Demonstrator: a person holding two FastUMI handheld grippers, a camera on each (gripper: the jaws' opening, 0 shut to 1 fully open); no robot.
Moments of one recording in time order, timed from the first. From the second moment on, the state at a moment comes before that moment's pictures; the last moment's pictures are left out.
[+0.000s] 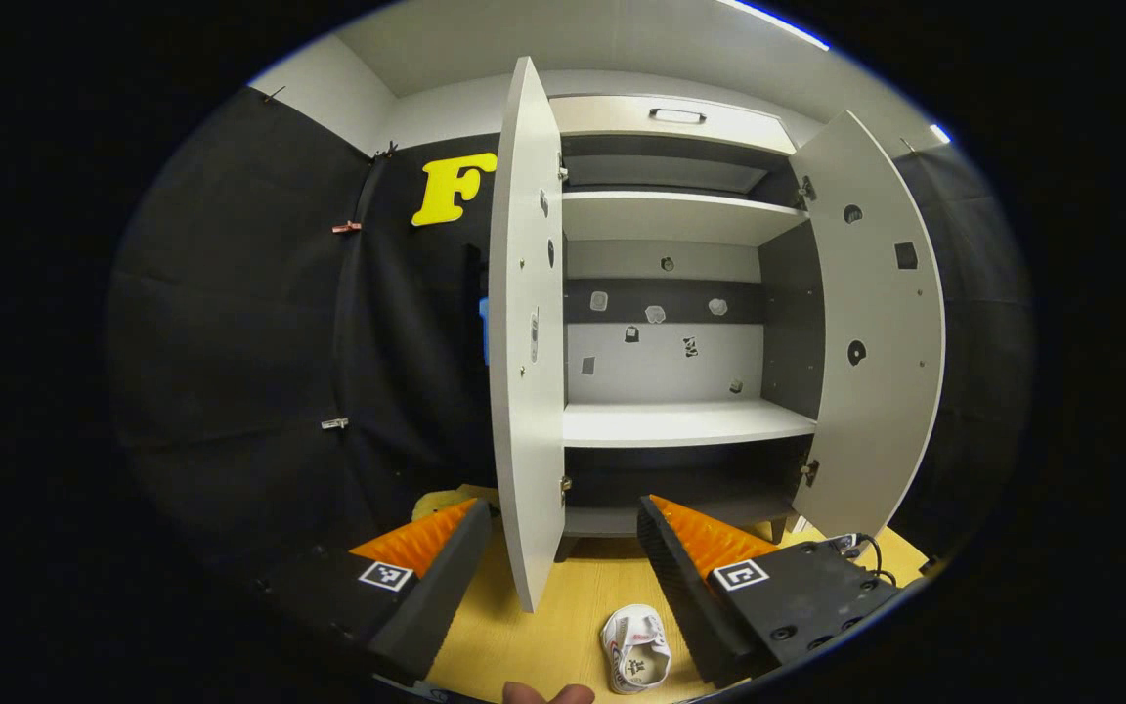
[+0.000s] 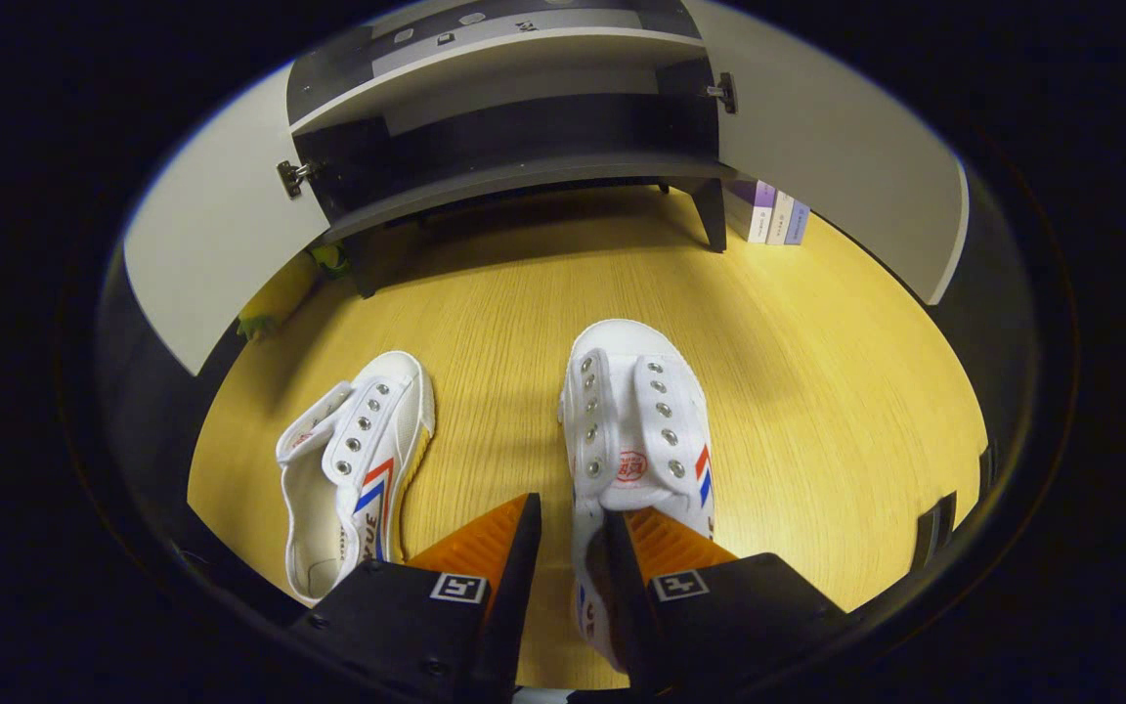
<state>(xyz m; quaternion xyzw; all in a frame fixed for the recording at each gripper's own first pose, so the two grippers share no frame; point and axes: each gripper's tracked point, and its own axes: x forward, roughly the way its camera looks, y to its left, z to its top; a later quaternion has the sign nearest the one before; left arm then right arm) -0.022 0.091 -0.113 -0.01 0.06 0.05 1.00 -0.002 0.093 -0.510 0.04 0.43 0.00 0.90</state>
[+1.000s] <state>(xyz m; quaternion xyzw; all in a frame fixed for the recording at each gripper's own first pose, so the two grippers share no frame) -0.025 0.097 -0.120 -0.01 0.07 0.06 1.00 0.042 0.083 -0.421 0.05 0.36 0.04 0.93</state>
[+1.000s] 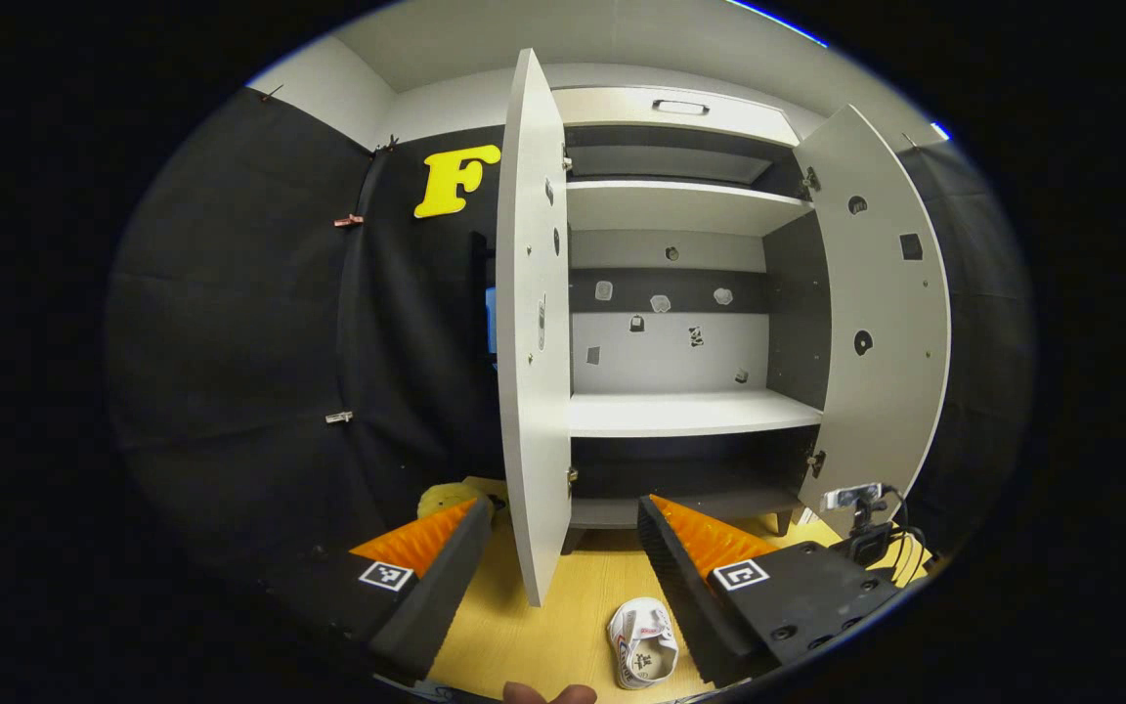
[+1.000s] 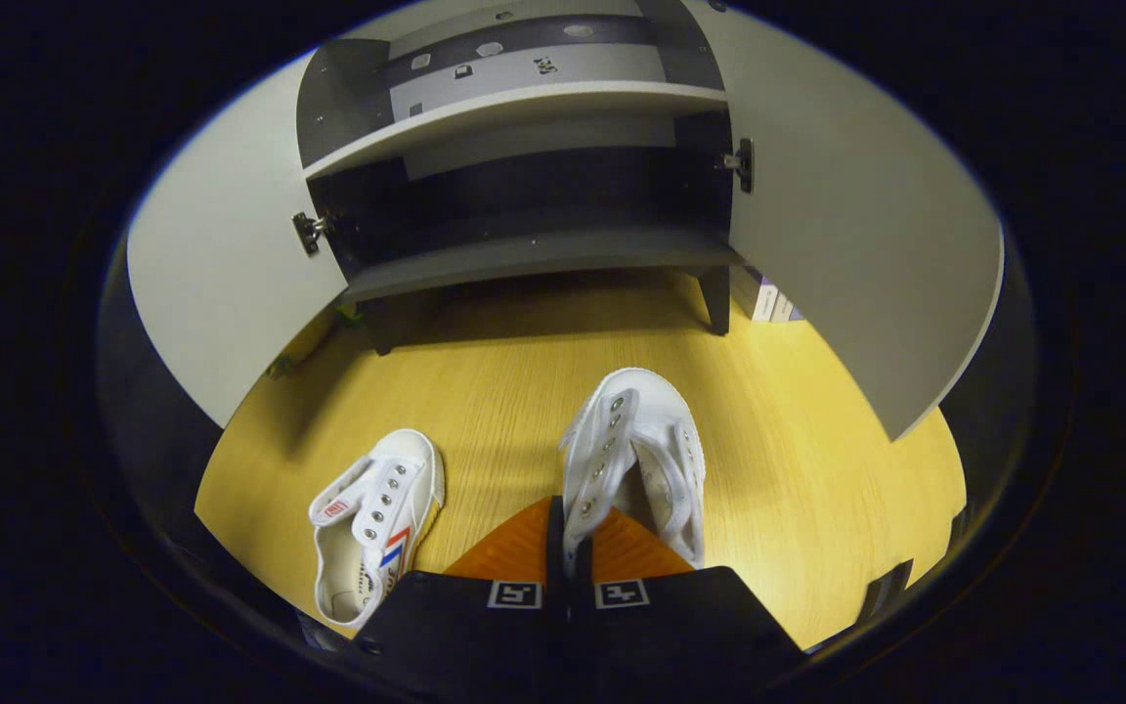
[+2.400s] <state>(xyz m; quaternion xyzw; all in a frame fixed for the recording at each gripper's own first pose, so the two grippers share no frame) -0.008 0.081 -0.130 -0.03 0.07 0.05 1.00 0.376 0.093 -0.152 -0.11 0.26 0.04 0.96</state>
